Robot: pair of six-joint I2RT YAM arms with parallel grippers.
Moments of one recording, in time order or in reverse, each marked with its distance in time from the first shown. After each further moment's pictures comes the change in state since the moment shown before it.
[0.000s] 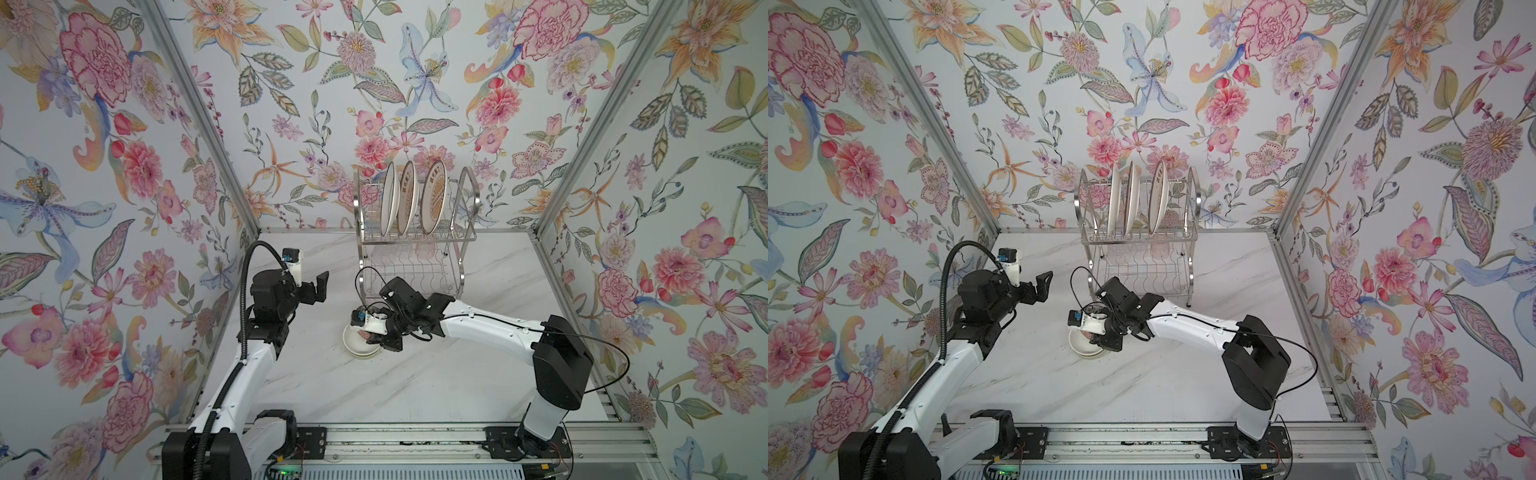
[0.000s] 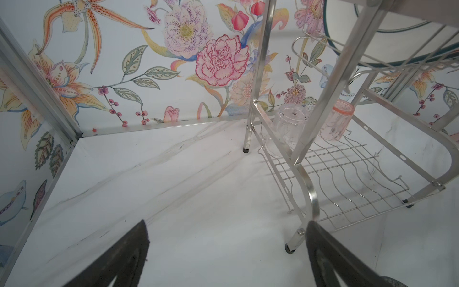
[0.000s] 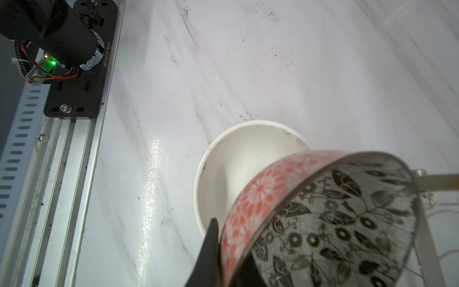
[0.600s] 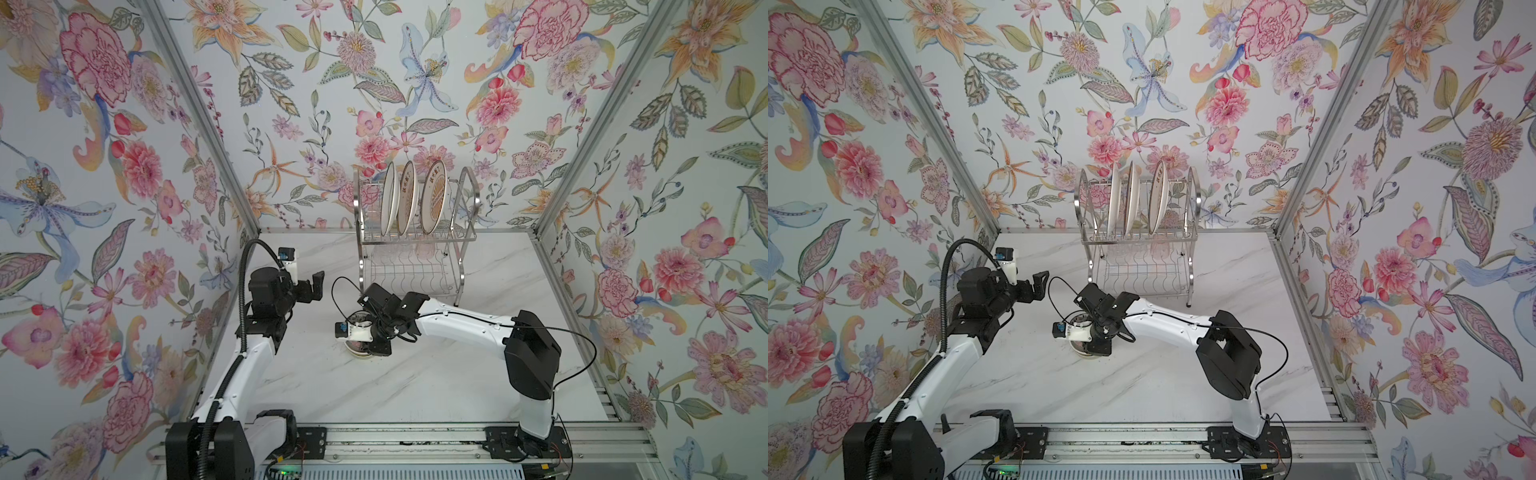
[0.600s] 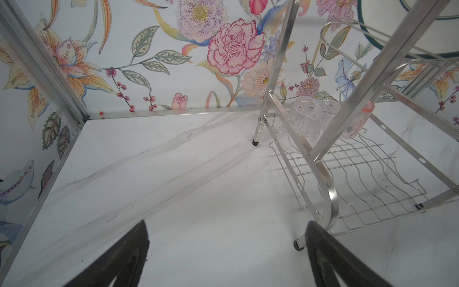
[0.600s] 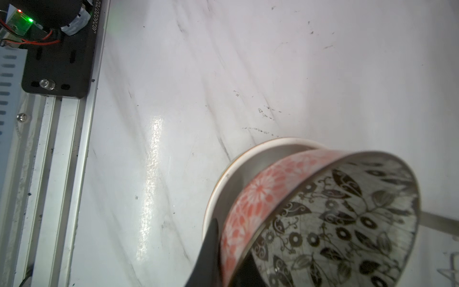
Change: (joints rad) left arm 0.027 0.034 0.011 -0.021 0.000 -0.014; right arm 0.060 0.153 0.182 -0.170 0.073 -0.047
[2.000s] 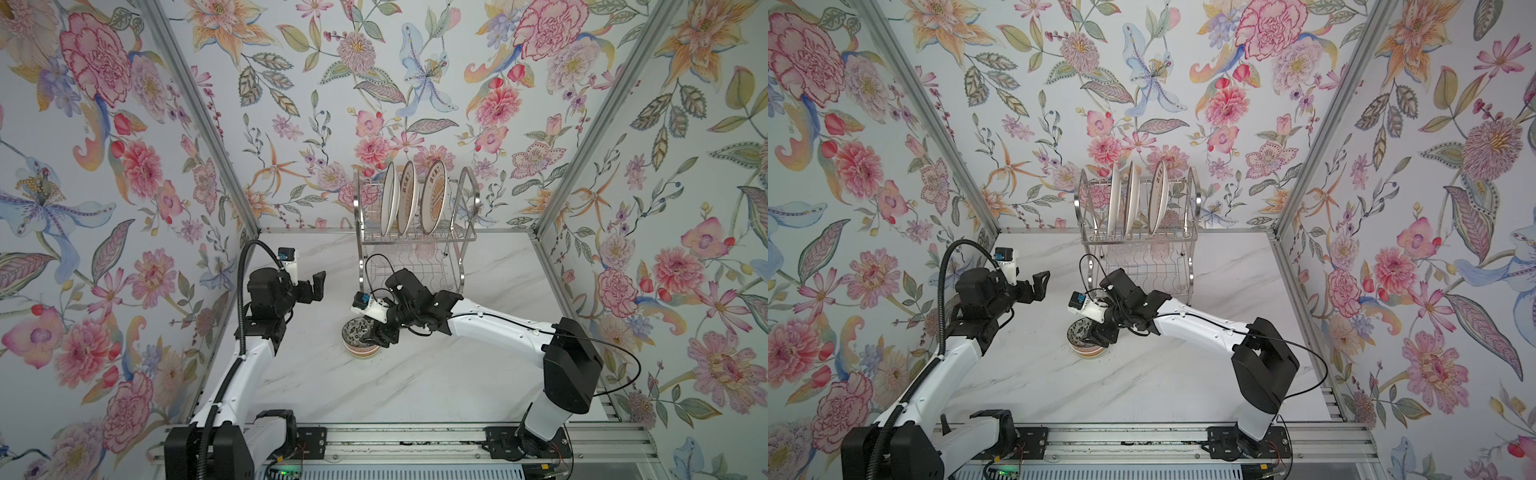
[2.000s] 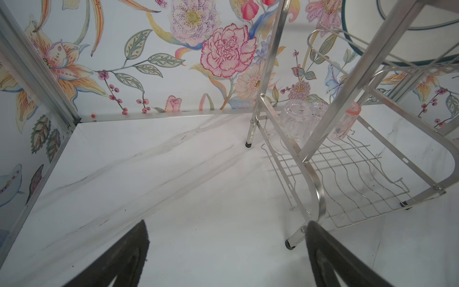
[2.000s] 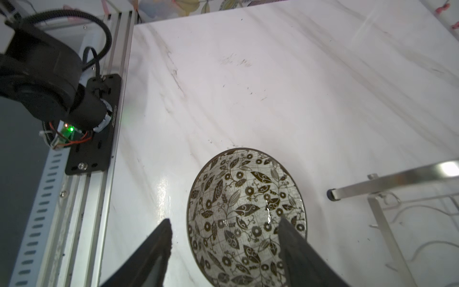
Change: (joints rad) left arm 0.000 -0.032 0.000 -0.005 0.042 -0.011; right arm -0.111 -0.262 -0.275 0.398 -0.135 0.285
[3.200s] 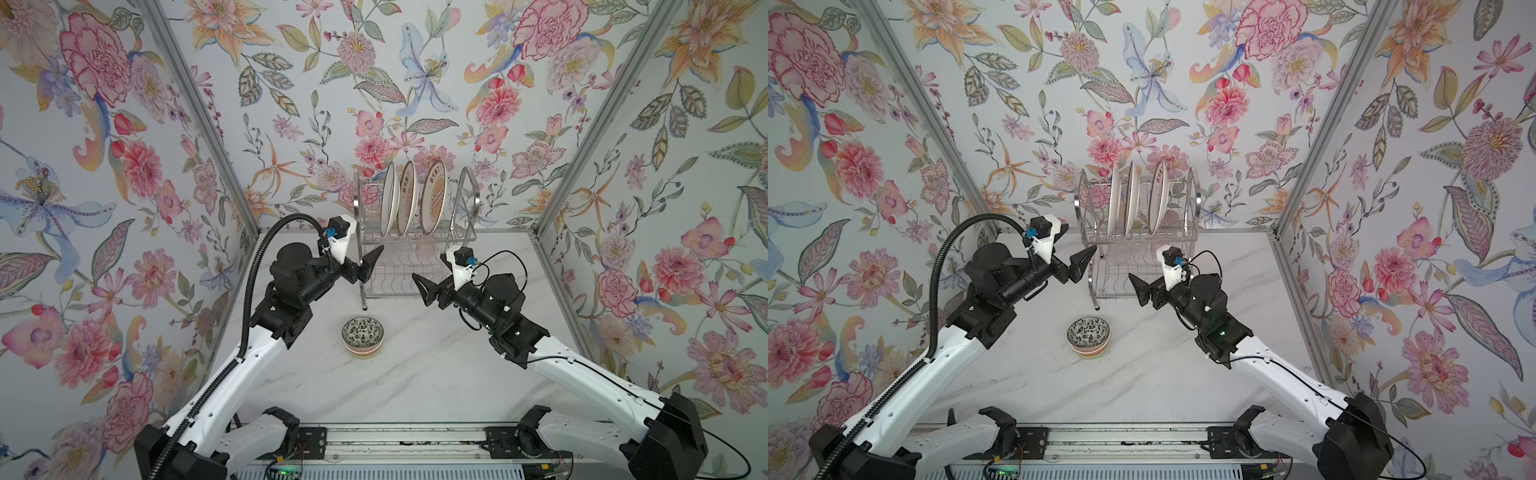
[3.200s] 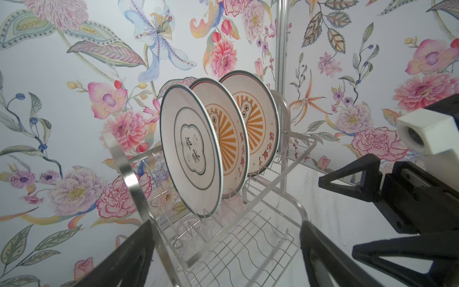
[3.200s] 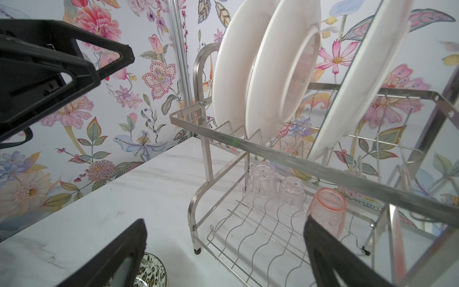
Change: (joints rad) left arm -0.495 0.061 0.400 0.017 -0.050 0.130; right arm -0.232 -0.565 -0.475 0.616 0.395 0.370
